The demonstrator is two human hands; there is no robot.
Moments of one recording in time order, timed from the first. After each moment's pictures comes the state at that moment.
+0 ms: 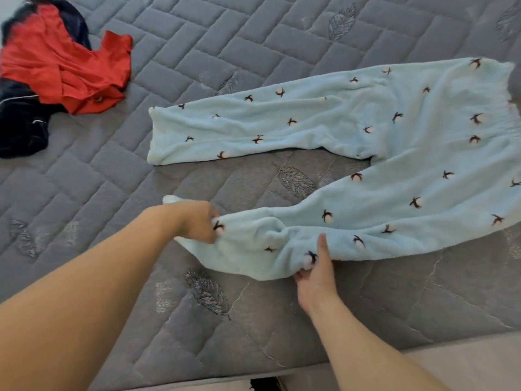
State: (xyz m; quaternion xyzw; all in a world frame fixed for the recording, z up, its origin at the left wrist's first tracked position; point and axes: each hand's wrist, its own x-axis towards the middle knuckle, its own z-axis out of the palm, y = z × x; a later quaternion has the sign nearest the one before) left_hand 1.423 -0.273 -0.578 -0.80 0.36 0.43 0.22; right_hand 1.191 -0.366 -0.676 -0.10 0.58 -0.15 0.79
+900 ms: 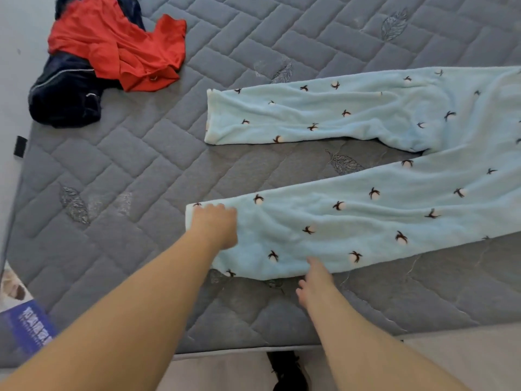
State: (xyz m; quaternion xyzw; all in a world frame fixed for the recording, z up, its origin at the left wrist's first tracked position) left_hand 1.422 -0.136 -0.596 -0.86 0.34 0.30 0.25; right_hand 1.238 -0.229 -0.661 -0.11 0.73 0.00 0.67
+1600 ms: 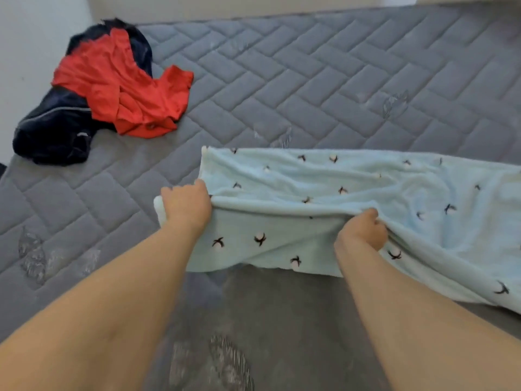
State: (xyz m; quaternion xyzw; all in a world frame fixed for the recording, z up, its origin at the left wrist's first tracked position) left_hand 1.578 -0.235 -0.590 -0.97 0.19 0.09 0.14; right_hand 1.406 -0.459 -0.619 -0.38 0.72 -0.29 0.51
